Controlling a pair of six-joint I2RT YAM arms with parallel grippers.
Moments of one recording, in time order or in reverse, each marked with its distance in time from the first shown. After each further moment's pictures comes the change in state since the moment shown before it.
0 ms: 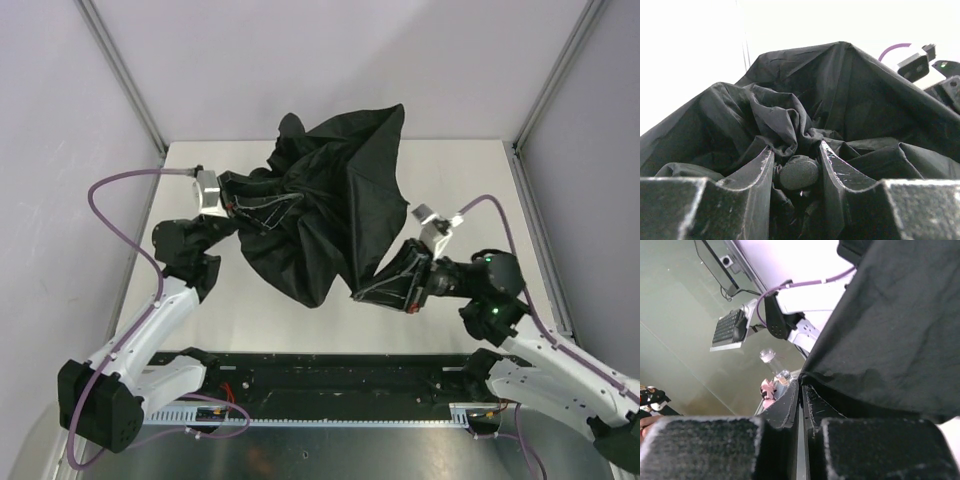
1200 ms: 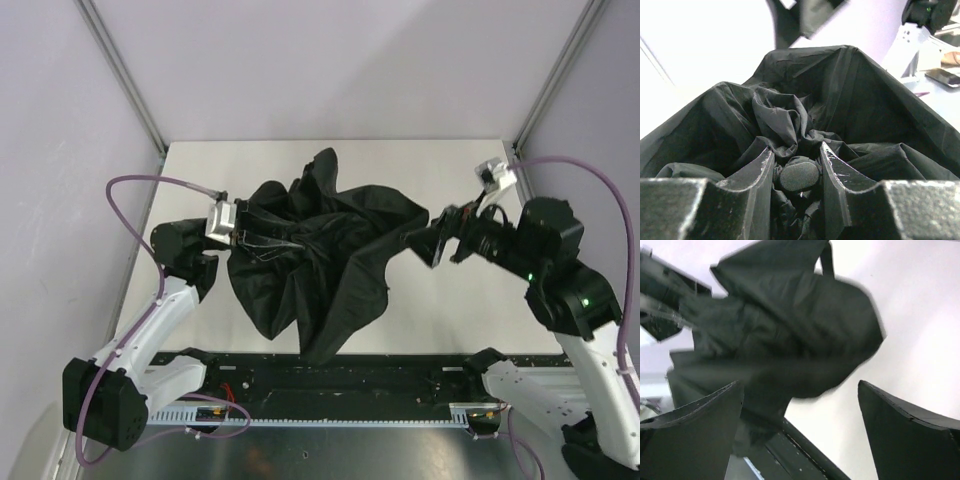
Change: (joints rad) left arm 0.058 0.013 -0.040 0.081 0.507 -0.014; right arm -0.238 0.058 0.632 -1.310 0.524 -0.592
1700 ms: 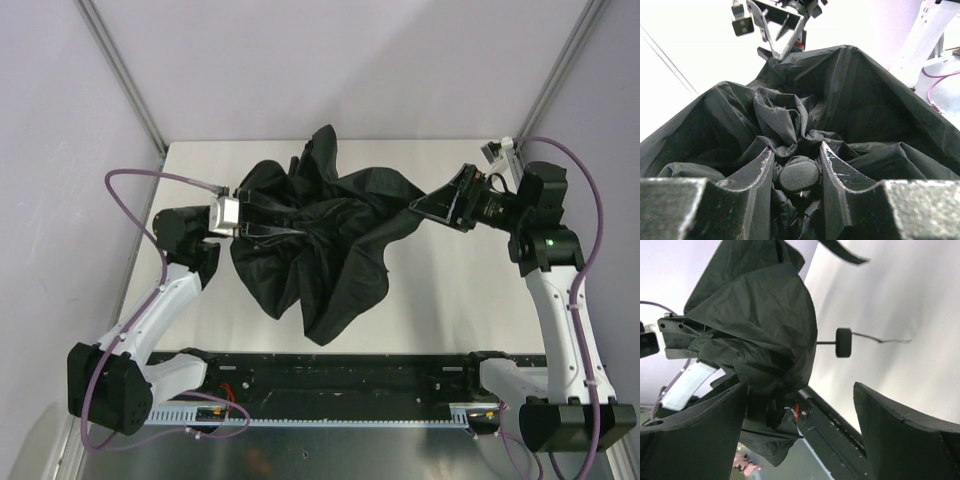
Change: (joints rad) left arm 0.014 0.071 0.065 0.005 0.062 0.136; right arm -0.529 0.203 -0.100 0.185 -0.627 0.329
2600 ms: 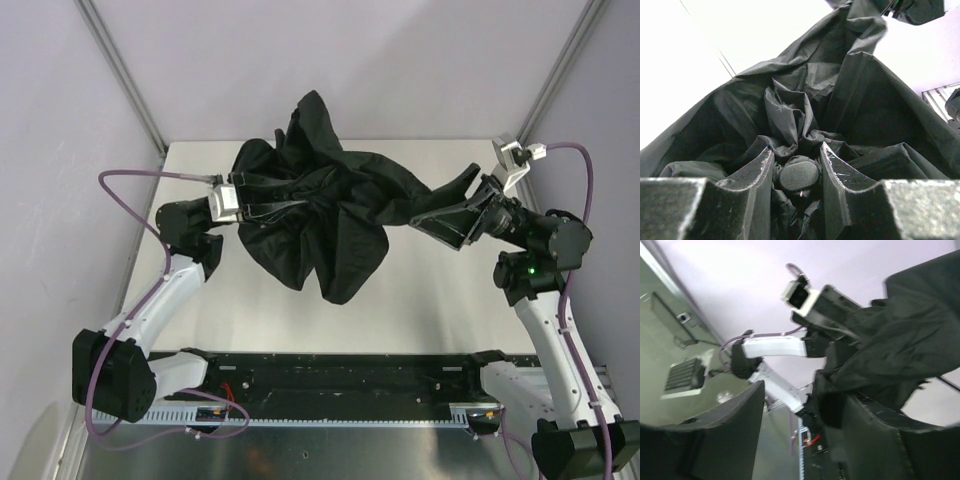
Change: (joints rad) left arm 0.005 0.082 0.066 0.056 -0.201 0.120; right arm 0.148 -0.114 -0.261 1.290 -0.191 0.577
